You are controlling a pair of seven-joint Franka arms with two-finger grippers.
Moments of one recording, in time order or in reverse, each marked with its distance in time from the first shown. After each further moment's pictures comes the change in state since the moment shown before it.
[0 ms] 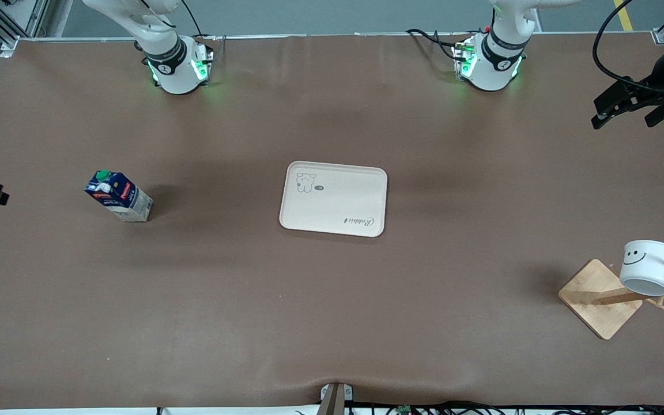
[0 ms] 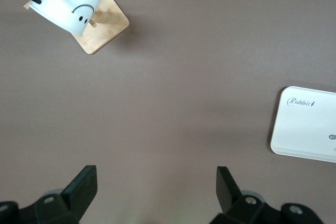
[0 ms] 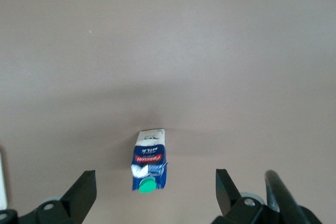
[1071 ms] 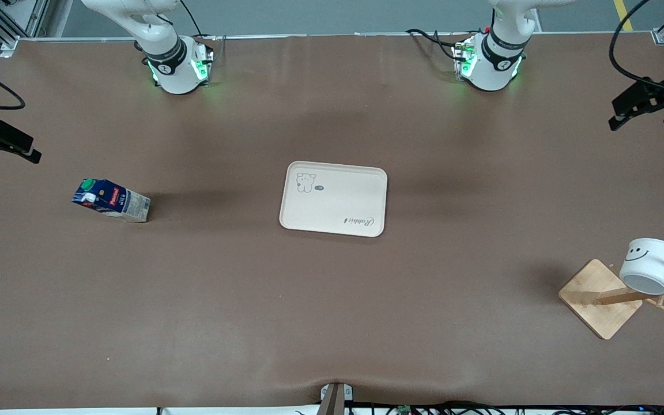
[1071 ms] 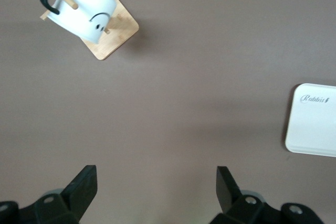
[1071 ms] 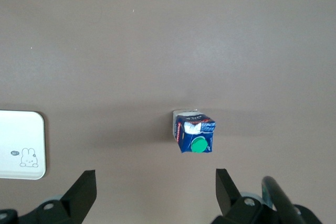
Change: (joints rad) left arm 0.083 0.030 0.004 0.019 0.008 0.001 0.133; right arm 0.035 -0.277 -0.006 -0.362 0.071 0.115 -0.008
